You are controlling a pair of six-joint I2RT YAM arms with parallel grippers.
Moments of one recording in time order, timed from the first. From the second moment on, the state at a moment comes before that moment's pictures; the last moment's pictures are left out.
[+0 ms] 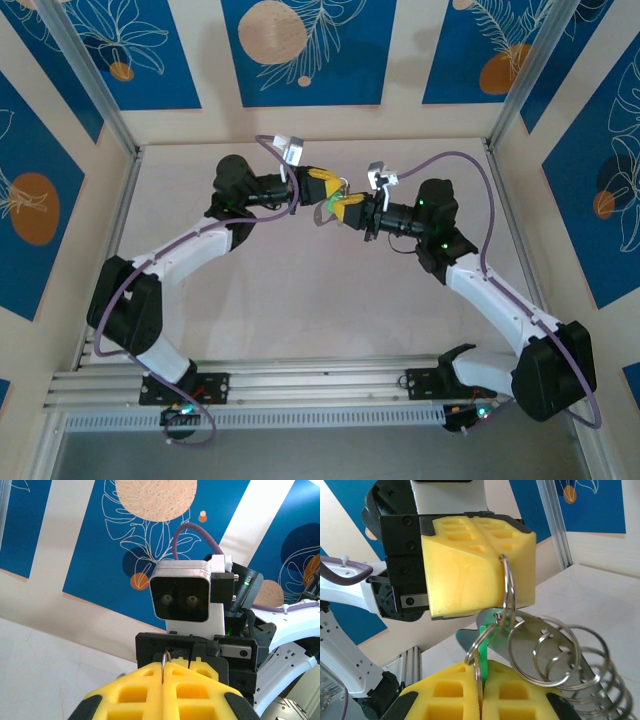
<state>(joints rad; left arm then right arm) -0.54 1.60 1.16 0.74 1.01 -0.65 0.43 1.18 0.85 0.29 -0.83 0.38</state>
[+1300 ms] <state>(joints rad) -0.56 1.56 1.08 0.99 0.80 -0.72 0.29 1.00 0.80 0.27 -0.78 0.47</state>
